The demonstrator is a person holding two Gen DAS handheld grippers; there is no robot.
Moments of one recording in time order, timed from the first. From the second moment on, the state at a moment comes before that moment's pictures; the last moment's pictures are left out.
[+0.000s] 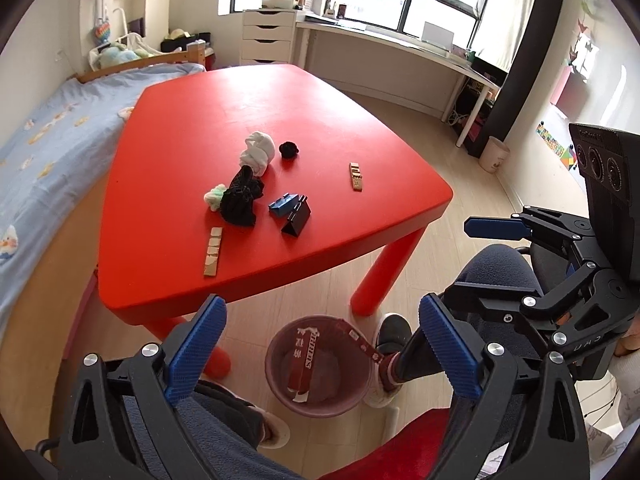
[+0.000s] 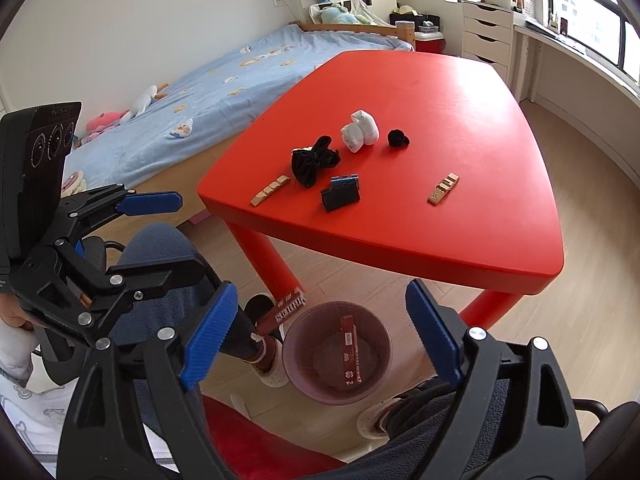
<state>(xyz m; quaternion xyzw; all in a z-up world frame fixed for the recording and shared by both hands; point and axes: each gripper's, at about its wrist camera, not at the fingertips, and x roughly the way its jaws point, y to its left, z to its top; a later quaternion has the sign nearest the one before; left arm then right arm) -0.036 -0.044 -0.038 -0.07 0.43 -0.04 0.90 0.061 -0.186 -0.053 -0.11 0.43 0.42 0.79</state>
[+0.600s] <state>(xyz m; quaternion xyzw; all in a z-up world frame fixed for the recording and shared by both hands) -0.034 -0.032 -0.038 -0.08 0.44 -0.01 0.90 0.069 -0.191 -0.056 -0.10 0.44 0.40 0.80</state>
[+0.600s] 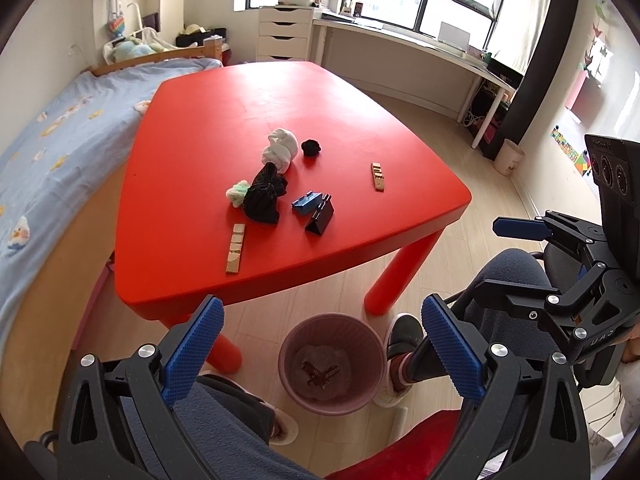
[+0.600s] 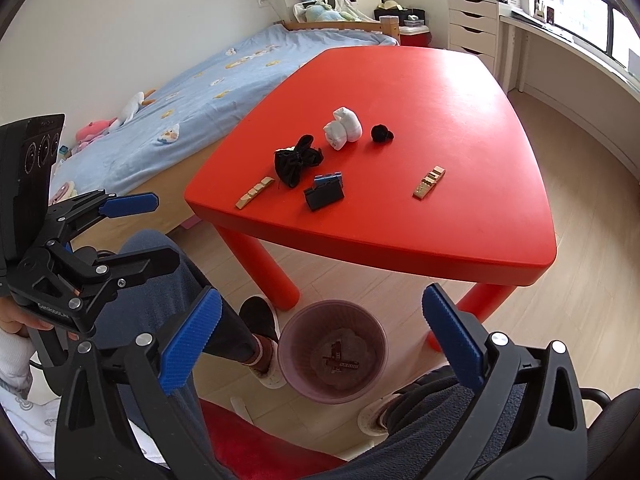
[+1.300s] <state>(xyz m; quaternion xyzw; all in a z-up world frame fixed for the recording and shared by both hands) -0.014 -0.005 -0.036 -0.08 0.44 0.01 0.90 0.104 -0.190 -0.042 -0.09 0.45 0.36 0.81</state>
